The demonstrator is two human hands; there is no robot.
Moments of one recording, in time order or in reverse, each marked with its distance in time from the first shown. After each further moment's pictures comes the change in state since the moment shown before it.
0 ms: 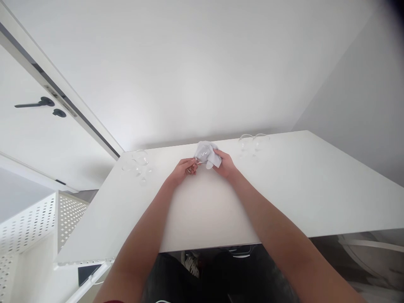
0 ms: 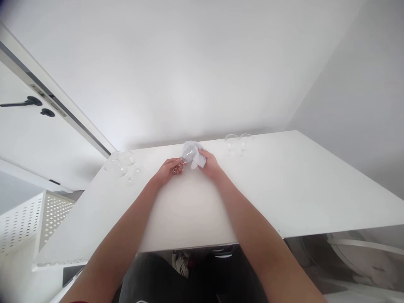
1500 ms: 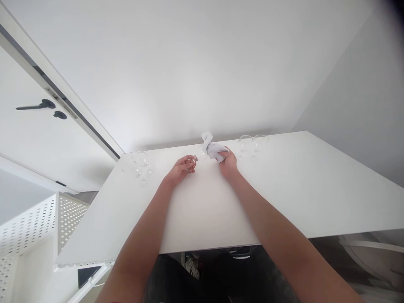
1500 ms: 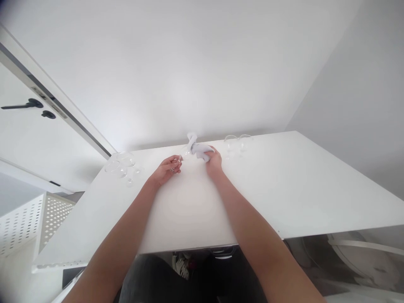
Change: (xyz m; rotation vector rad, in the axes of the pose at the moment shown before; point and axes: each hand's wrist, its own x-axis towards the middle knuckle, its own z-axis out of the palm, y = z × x) left_hand -0.004 0.009 -0.007 -0.120 -0.017 0.010; right_hand 0.016 0.003 -0.021 -0.009 0.275 -0.330
